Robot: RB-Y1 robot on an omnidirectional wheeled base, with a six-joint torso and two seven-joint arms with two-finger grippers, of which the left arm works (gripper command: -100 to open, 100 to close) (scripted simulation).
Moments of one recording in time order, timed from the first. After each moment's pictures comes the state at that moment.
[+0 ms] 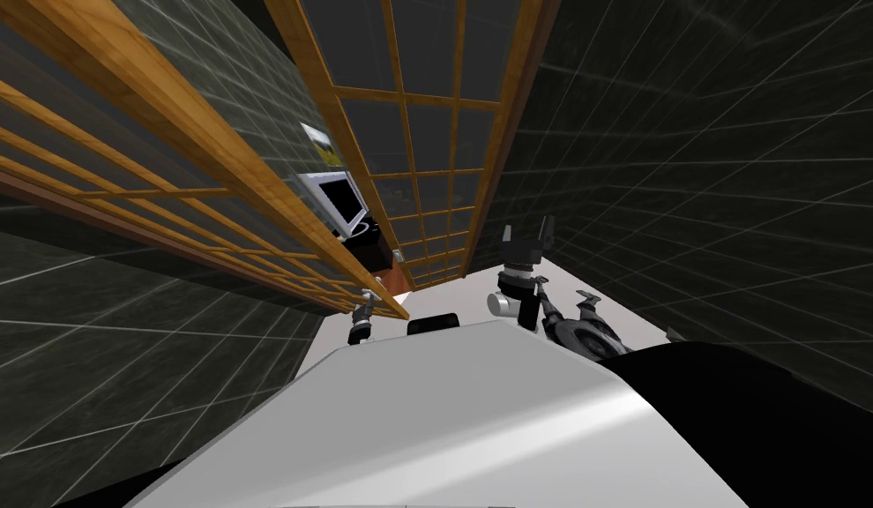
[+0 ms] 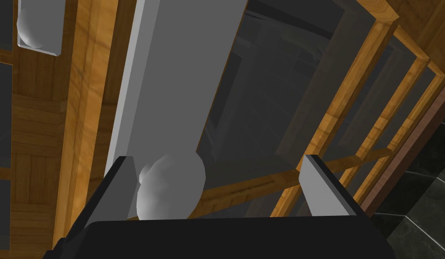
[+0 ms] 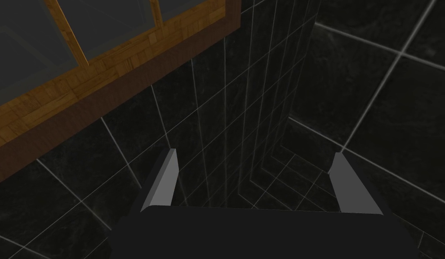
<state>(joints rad) 0.01 0.14 0.45 -0.53 -0.18 -0.87 -1.00</state>
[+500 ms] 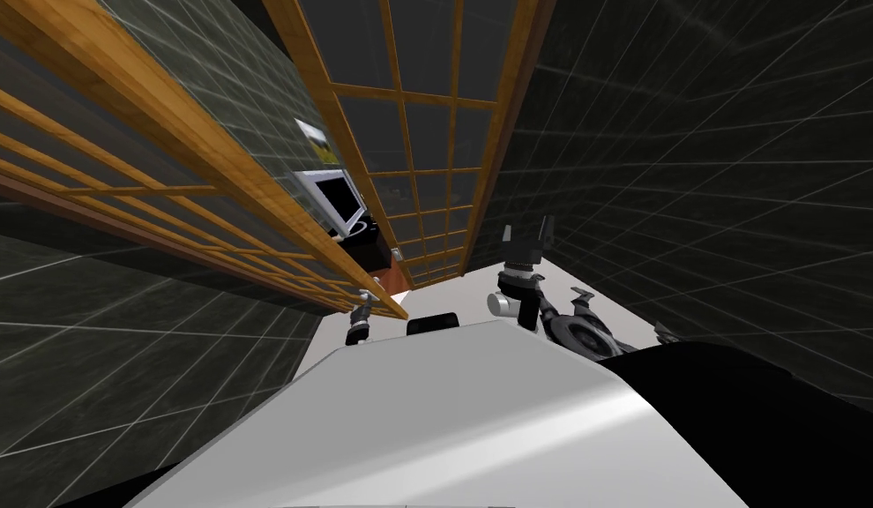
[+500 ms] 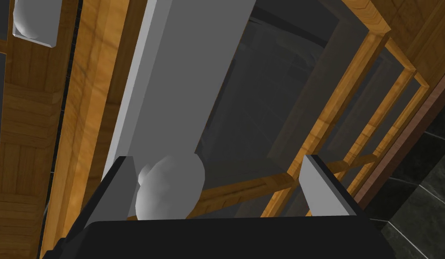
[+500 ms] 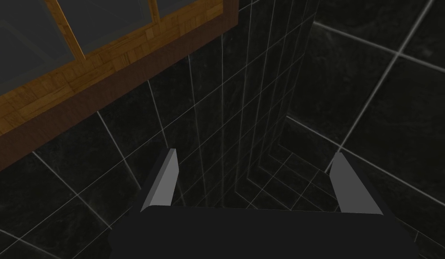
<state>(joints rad) 0.02 0.15 0.45 -0.55 -0.17 -0.86 -0.94</state>
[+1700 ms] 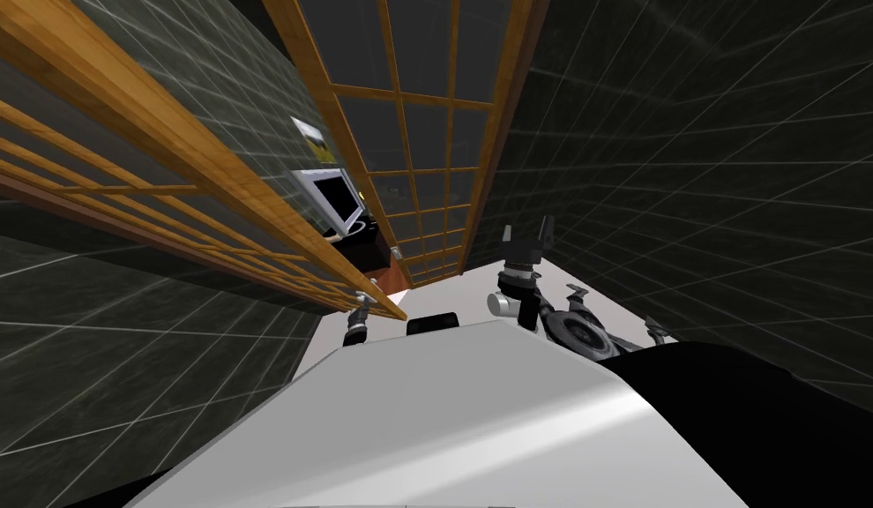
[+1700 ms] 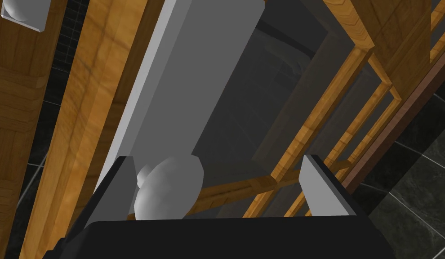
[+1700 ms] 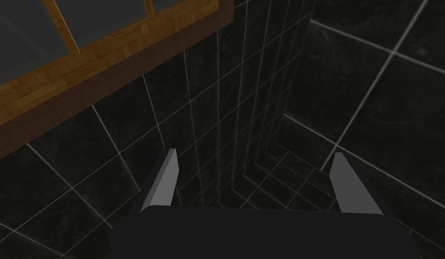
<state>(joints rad) 0.06 0.15 0.45 -0.59 -0.16 -0.84 -0.85</state>
